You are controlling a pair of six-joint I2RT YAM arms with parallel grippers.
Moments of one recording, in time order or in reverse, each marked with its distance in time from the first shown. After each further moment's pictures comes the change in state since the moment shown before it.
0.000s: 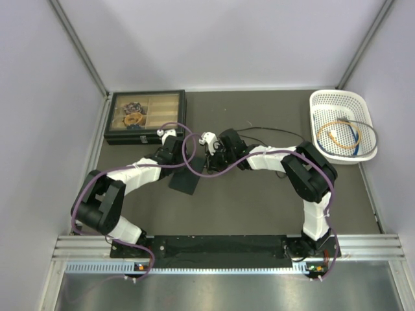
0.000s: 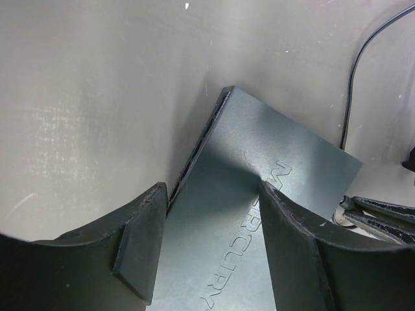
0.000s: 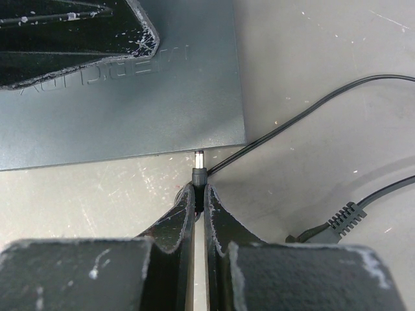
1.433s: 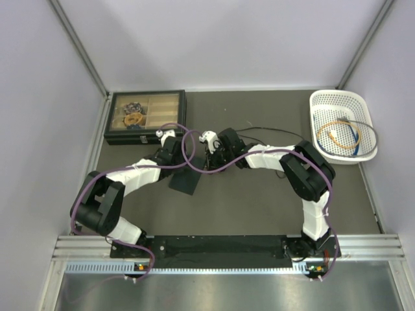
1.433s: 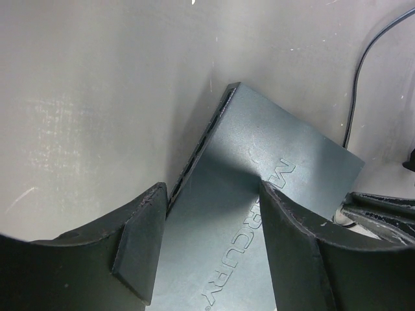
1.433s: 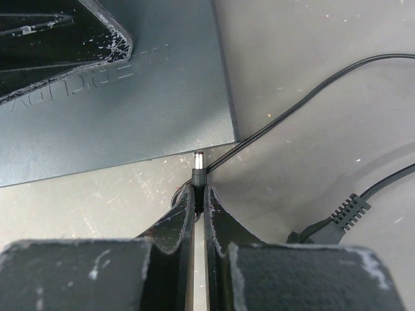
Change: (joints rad) left arm -0.001 -0.011 -0.013 -0.001 -0.008 -0.019; right arm 0.000 0.022 0.034 -0.045 0.027 0.089
